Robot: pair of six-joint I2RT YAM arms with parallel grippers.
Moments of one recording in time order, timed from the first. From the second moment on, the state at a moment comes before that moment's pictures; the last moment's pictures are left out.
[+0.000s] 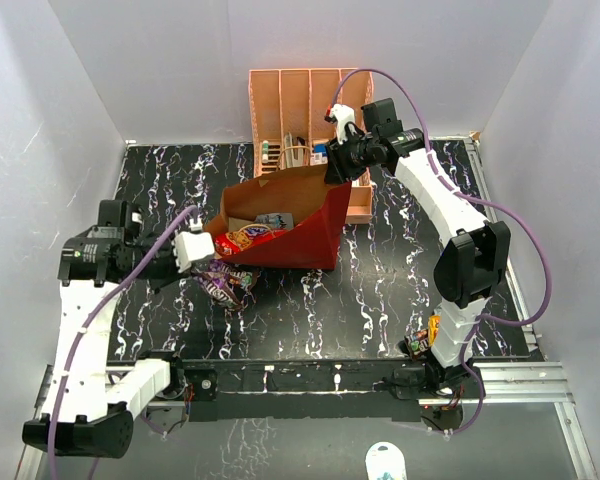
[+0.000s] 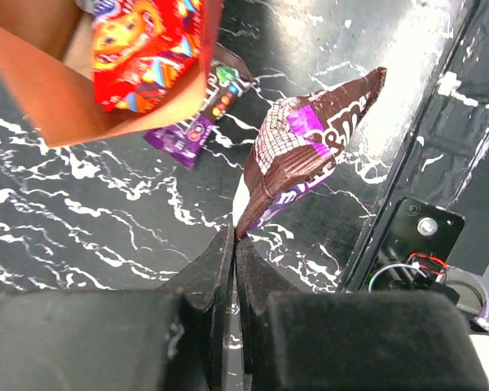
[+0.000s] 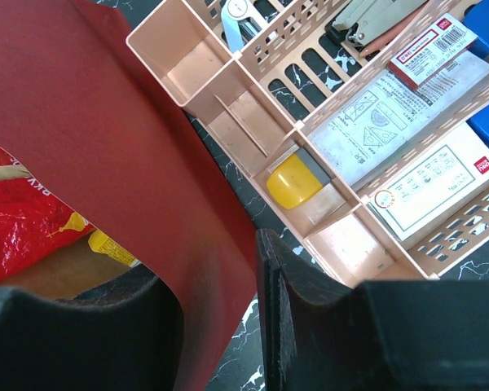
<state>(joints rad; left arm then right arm) -0.04 0.97 1.26 -1.45 0.57 1.16 0.33 1.89 1.88 -0.76 -0.50 -0.24</state>
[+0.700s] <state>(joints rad) -0.04 1.30 1.96 -1.37 0.52 0.76 0.33 1.89 1.88 -0.76 -0.50 -0.24</state>
